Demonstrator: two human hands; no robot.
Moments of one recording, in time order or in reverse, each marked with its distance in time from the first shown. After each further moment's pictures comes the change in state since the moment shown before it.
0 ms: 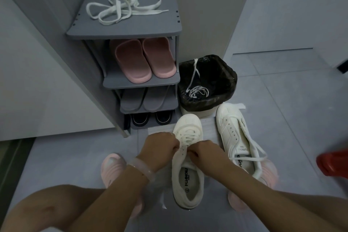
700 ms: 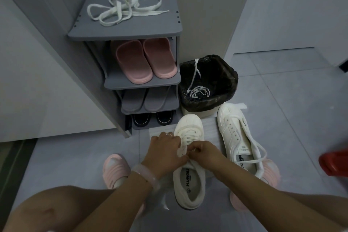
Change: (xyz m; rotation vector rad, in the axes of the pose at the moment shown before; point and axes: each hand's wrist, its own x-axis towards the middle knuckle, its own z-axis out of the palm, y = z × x) left_hand -0.005 0.016 -0.007 -0.068 -0.108 -0.162; right_hand 0.010 0.000 0.008 0.605 -0.107 0.276
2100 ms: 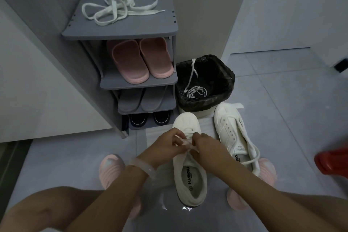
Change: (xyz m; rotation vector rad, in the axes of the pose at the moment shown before) left_hand 0.015 -0.001 0.005 -1.107 -0.165 -0.112; right_hand -0.016 -0.015 -0.018 -0.685 0.100 -0.158
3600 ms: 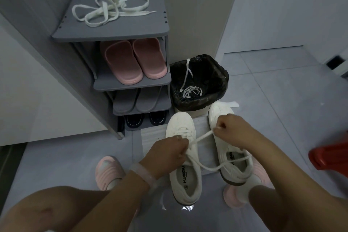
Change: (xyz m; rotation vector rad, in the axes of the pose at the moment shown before) left_hand -0.012 0.009 0.015 0.996 -0.021 0.308; right_hand -0.004 0.053 -0.061 0.174 0.044 0.206
